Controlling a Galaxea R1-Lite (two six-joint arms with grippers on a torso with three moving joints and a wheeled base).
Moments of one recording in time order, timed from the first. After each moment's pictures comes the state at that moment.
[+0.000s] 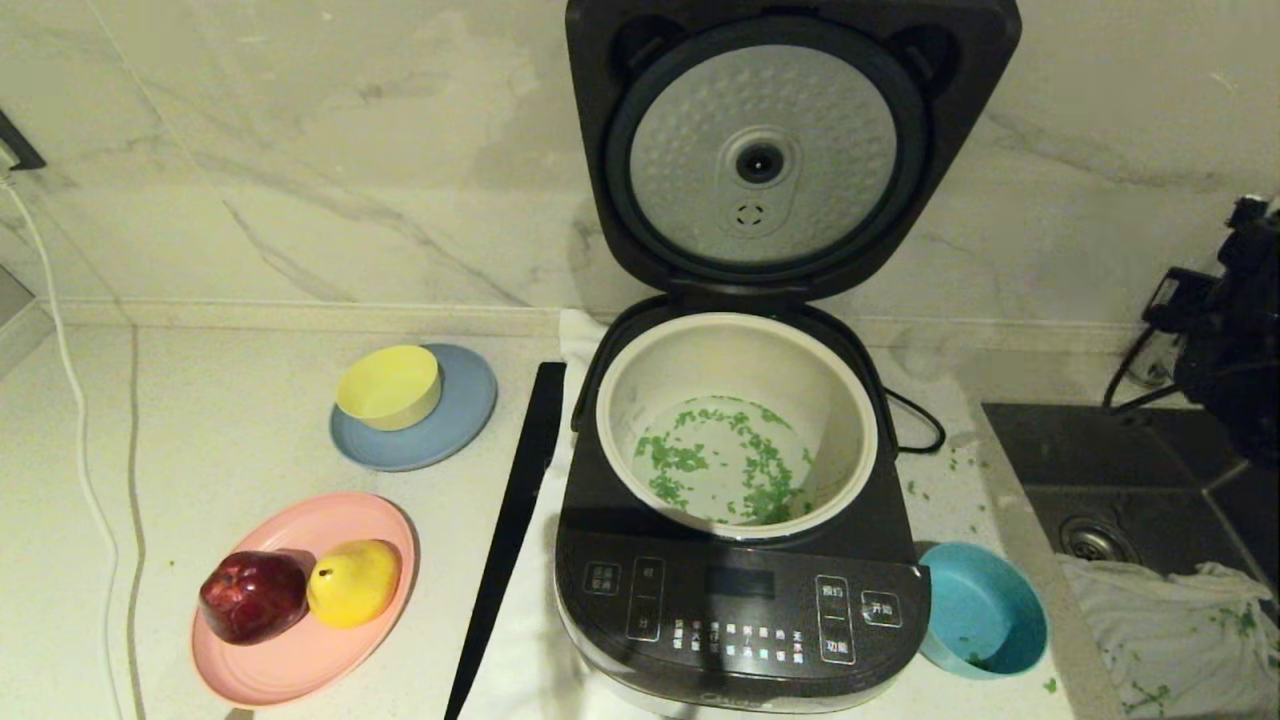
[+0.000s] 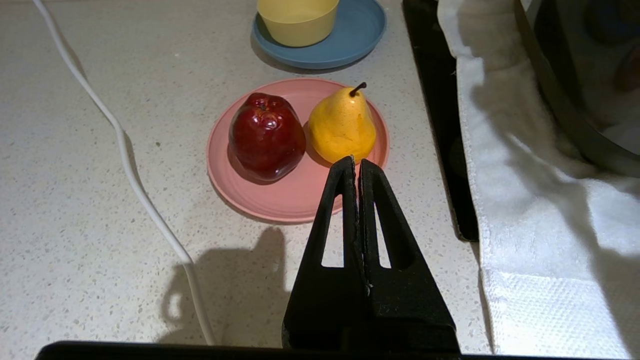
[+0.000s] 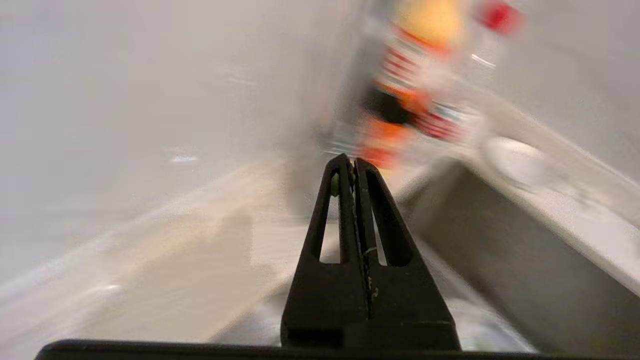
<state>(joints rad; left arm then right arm) -0.02 0.00 0.00 -0.01 -0.04 0.09 -0.14 1.91 -1.14 -0.90 -0.63 0.06</state>
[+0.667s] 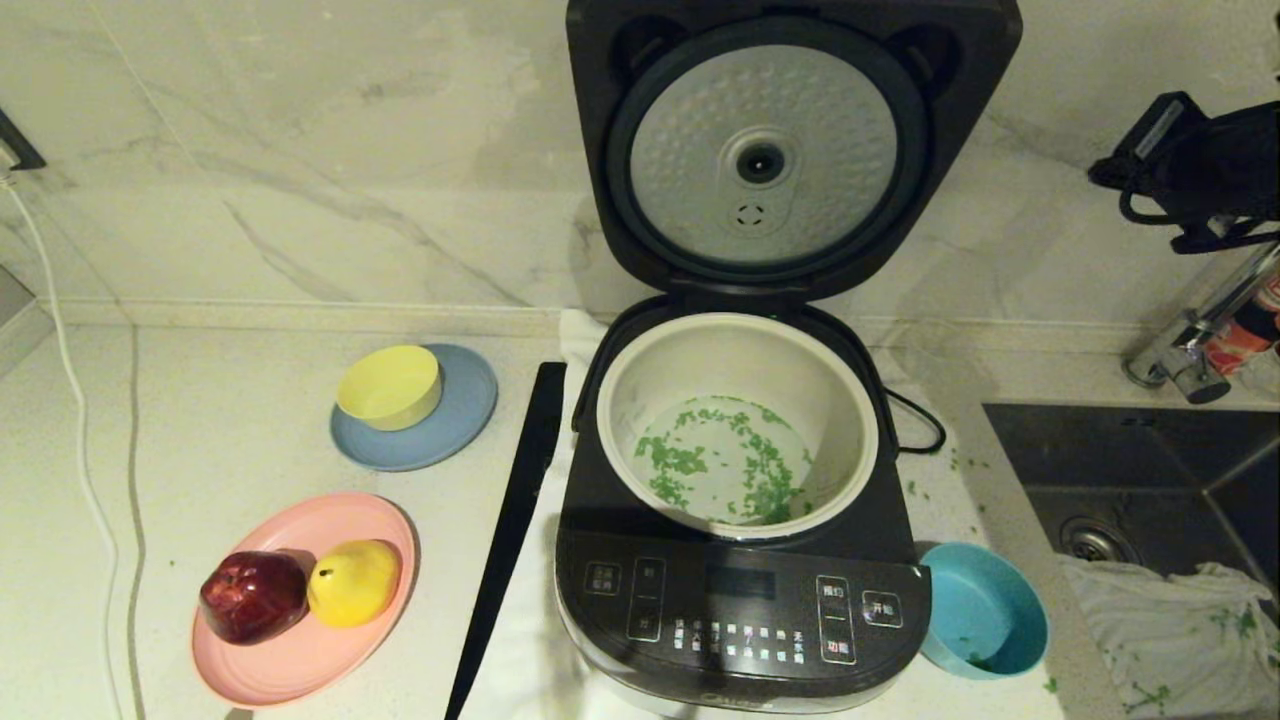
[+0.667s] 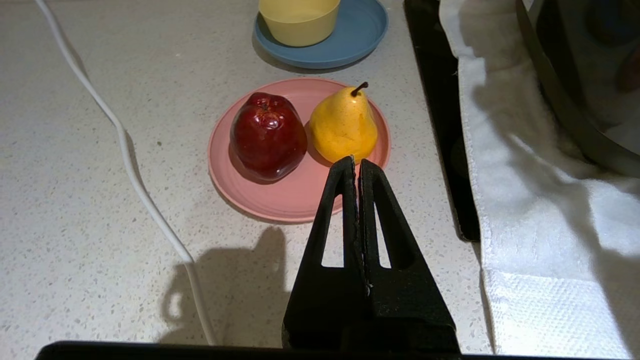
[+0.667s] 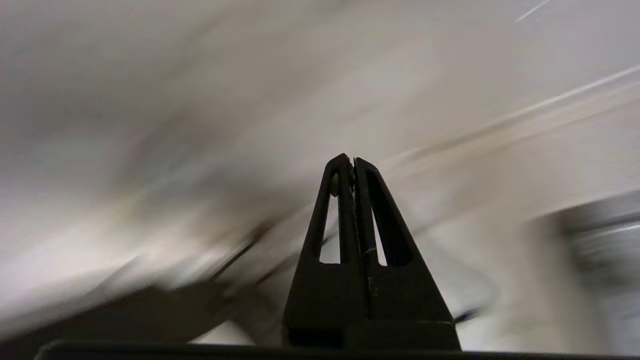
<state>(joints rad) -0.02 0.00 0.00 -0.01 -0.03 0.09 -0.04 1.74 -1.73 0.11 0.11 0.63</state>
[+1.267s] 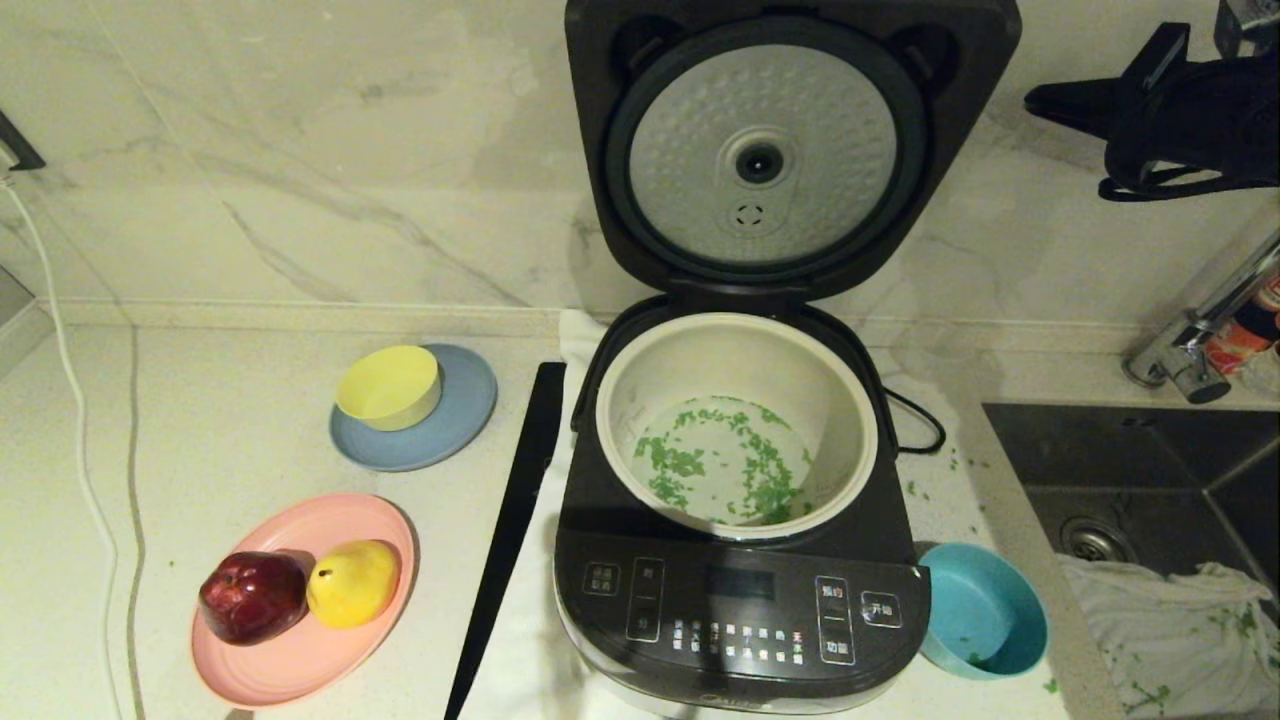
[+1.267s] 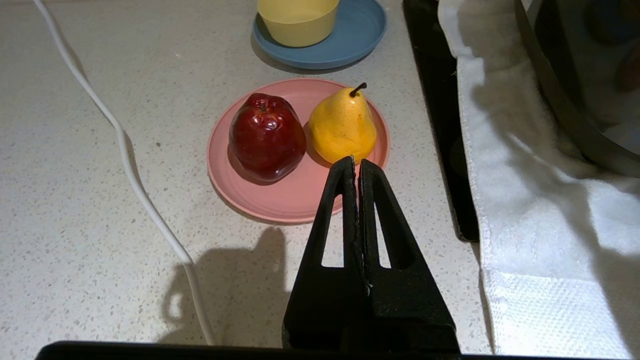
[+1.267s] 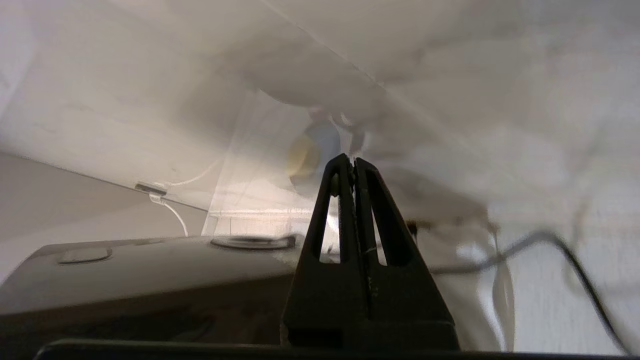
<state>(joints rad) -0.02 0.00 0.00 -0.01 -0.03 0.09 -0.08 1.86 -1.83 -0.18 0.62 0.84</state>
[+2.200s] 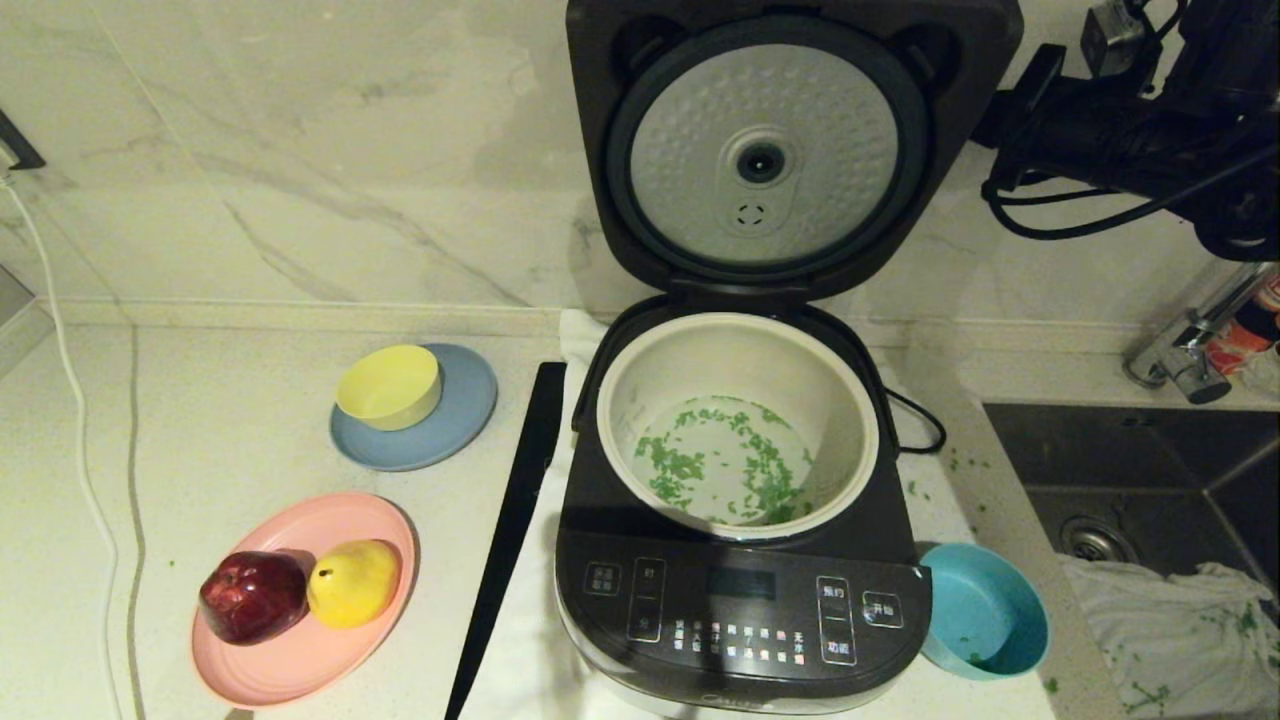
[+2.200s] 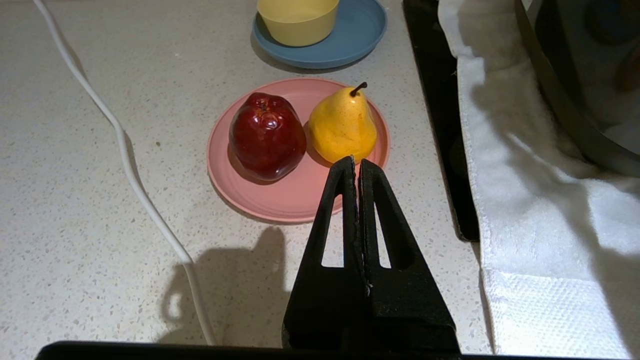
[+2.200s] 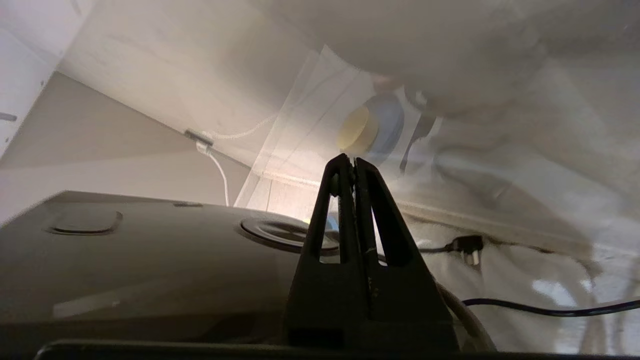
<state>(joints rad) -0.02 0.00 0.00 -0.01 -0.04 0.09 0.05 2.01 -1.93 -0.34 0.71 0.84</state>
